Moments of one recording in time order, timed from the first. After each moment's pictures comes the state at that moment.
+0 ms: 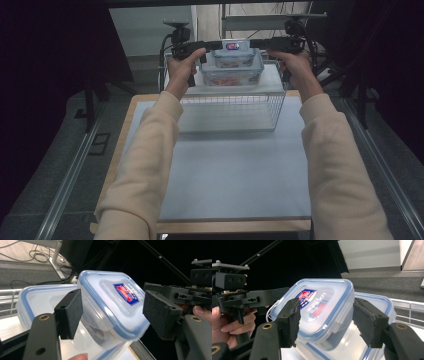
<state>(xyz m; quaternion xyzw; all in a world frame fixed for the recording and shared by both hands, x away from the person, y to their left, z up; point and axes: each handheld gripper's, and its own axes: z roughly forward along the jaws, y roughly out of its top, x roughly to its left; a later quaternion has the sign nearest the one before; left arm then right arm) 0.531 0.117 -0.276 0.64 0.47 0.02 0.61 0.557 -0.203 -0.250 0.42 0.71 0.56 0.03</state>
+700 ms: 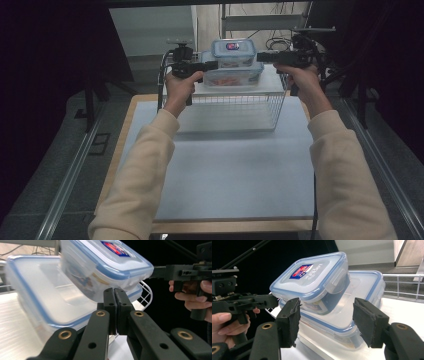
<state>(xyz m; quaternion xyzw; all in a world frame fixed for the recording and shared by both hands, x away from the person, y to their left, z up) 0.493 0.106 -0.304 0.69 0.43 0.06 0.58 0.525 -0.223 -0.268 0.43 0.71 0.55 0.04</state>
